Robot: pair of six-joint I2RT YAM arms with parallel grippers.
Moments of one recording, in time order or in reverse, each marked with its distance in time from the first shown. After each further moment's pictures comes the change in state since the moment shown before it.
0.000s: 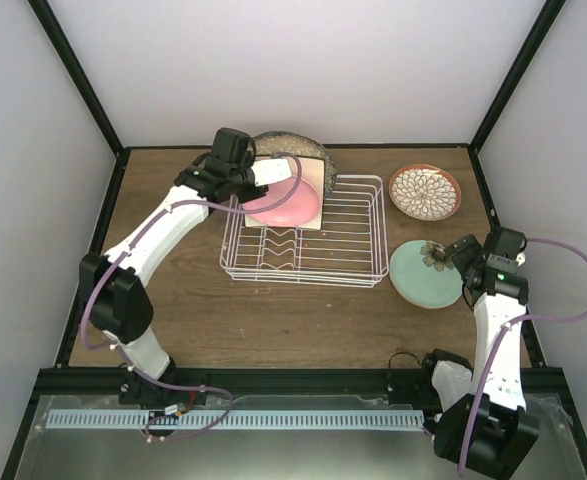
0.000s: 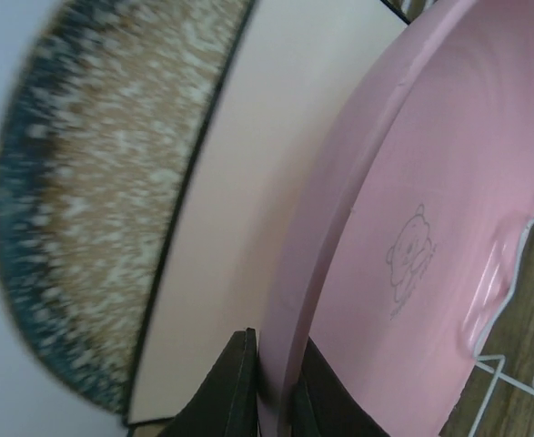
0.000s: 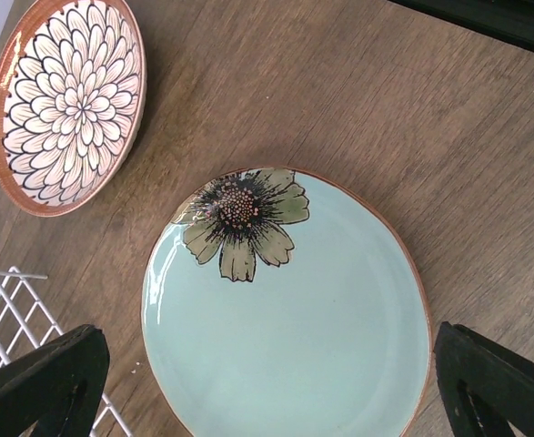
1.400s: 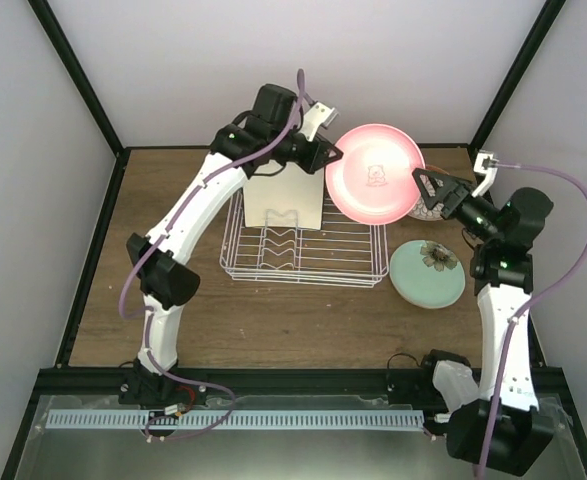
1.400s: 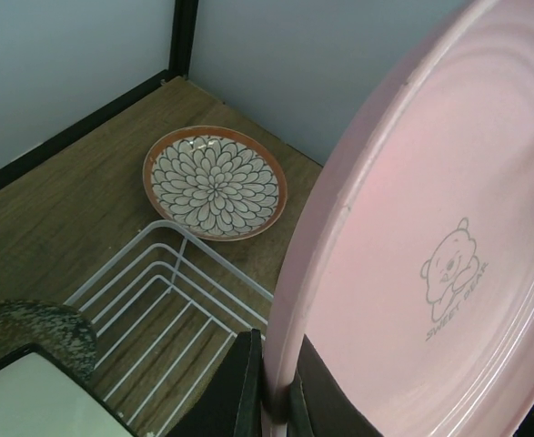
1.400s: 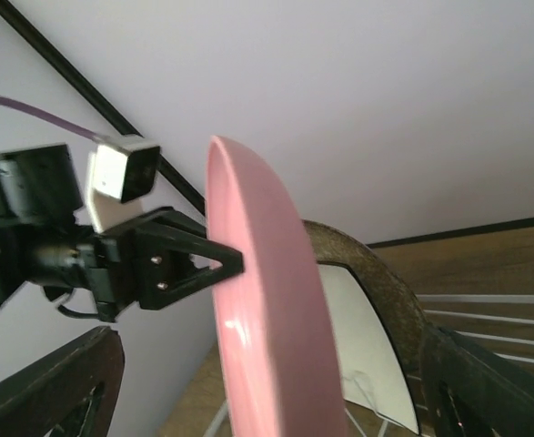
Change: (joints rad) left arm -0.140 0.356 0.788 -0.284 0.462 -0.953; right arm 0.082 0.024 0.145 0.832 -0.947 0.023
